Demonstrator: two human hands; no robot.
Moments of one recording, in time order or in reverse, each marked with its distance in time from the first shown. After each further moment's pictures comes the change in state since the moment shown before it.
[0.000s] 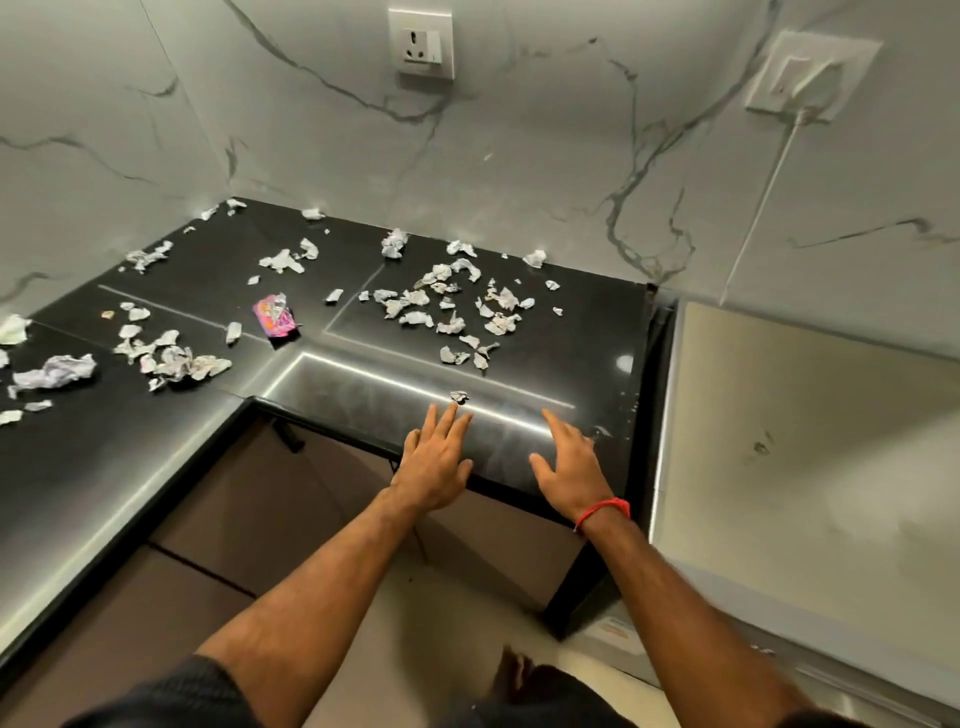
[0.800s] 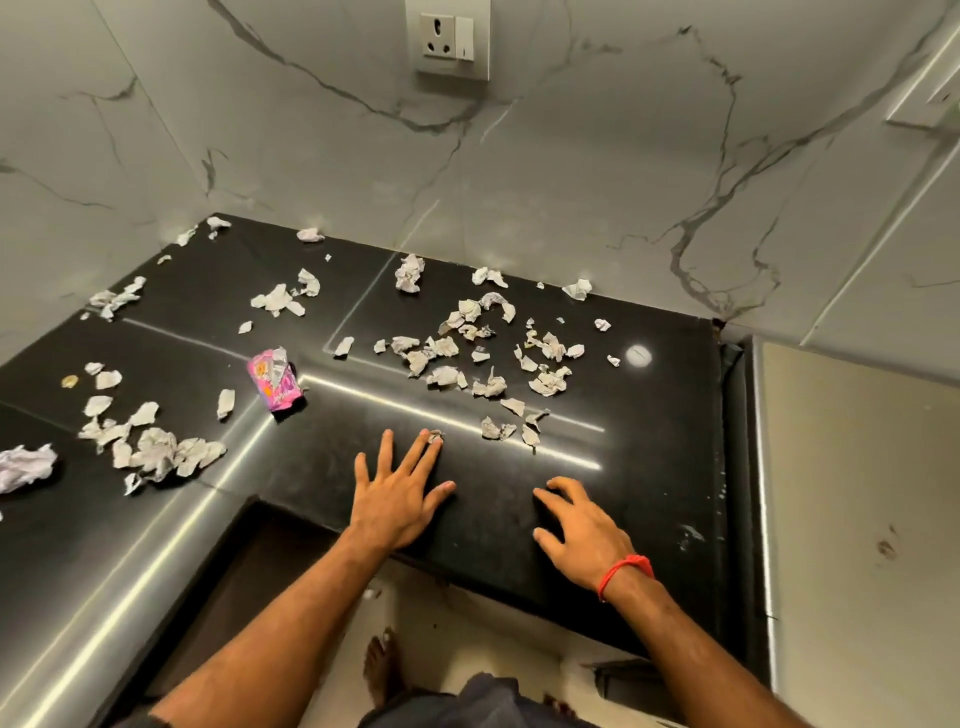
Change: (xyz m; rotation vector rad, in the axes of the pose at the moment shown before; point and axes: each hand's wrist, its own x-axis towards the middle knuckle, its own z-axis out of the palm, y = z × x) left_hand 0.108 -0.150 -0.032 0.194 -0.102 -0.128; right_hand 0.114 -0.020 0.063 -0.317 -0.289 0.037
